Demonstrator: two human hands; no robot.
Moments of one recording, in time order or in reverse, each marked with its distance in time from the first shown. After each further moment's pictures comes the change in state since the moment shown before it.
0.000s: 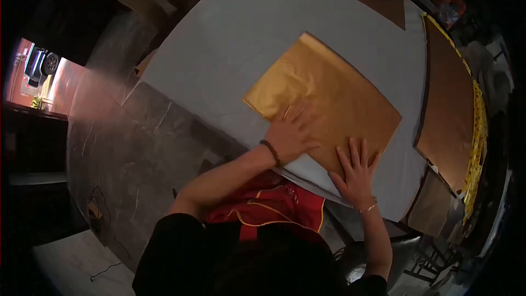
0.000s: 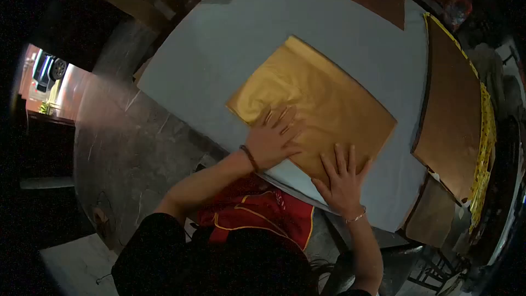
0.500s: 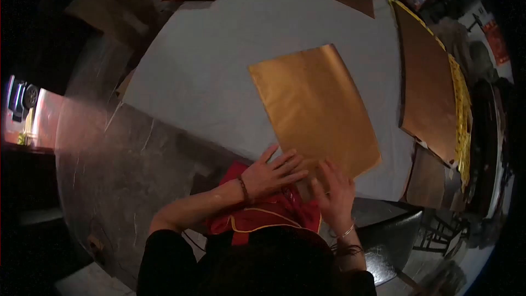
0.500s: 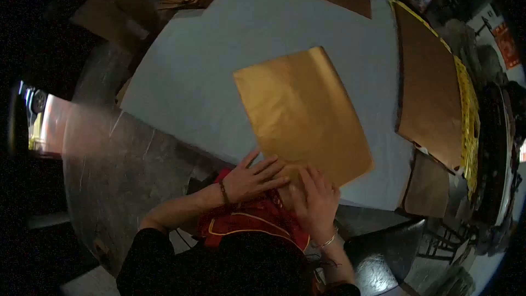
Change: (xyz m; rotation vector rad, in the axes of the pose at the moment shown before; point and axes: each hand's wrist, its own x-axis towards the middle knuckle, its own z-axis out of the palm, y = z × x) left_hand -0.070 0.020 -0.027 -0.023 -0.161 0.412; right_hand -0.024 -0.092 -0.037 0.427 0.052 0.421
